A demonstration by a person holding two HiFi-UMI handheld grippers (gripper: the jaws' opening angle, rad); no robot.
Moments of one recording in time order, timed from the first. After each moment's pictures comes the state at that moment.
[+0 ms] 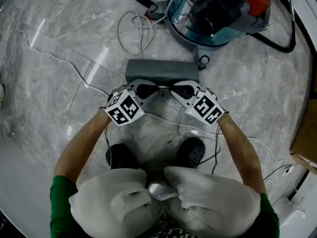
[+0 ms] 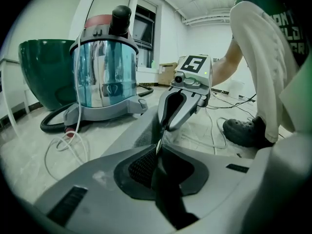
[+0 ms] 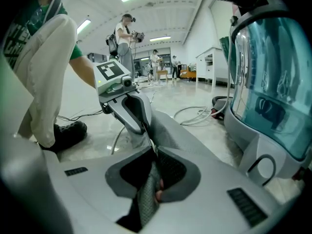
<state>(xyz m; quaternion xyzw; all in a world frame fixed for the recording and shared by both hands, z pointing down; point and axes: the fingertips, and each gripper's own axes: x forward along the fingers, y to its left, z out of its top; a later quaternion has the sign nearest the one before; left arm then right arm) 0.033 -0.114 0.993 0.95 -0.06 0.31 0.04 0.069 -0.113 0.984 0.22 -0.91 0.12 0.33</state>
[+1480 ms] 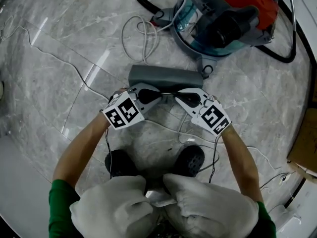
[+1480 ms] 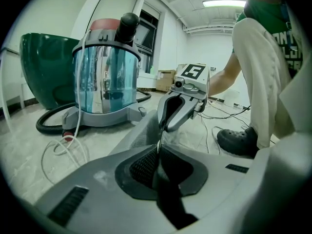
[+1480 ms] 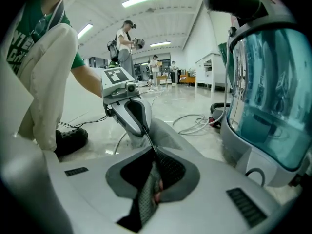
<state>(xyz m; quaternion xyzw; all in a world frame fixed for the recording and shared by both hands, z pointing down) 0.034 -0.124 0.969 0.96 -0.03 0.27 0.06 0.069 -0.124 0.957 0.23 -0.92 0.11 0.31</state>
